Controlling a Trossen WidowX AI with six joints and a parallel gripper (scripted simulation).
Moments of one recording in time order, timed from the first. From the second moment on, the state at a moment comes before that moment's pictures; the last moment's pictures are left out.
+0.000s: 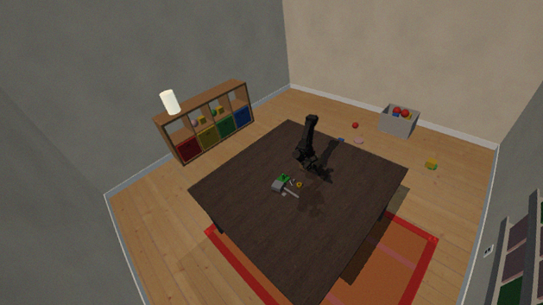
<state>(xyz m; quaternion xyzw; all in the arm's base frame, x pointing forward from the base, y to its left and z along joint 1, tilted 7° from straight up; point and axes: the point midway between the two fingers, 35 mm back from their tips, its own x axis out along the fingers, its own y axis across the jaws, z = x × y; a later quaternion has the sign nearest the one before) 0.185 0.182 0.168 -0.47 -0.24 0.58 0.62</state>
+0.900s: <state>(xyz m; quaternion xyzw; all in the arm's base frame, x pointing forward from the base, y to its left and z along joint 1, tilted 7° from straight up) 0.232 0.126 0.077 -0.07 0.45 0.36 0.81</state>
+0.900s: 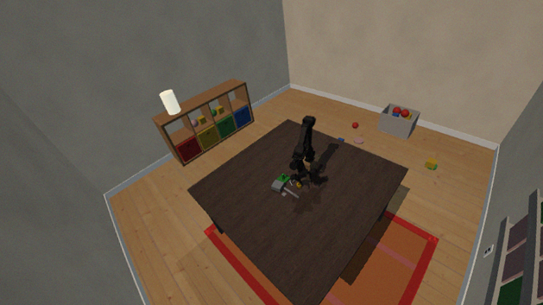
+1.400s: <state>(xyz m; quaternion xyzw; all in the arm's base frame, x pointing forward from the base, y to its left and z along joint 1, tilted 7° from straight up) 0.225 0.073 0.041 0.12 0.64 0.00 0.76</state>
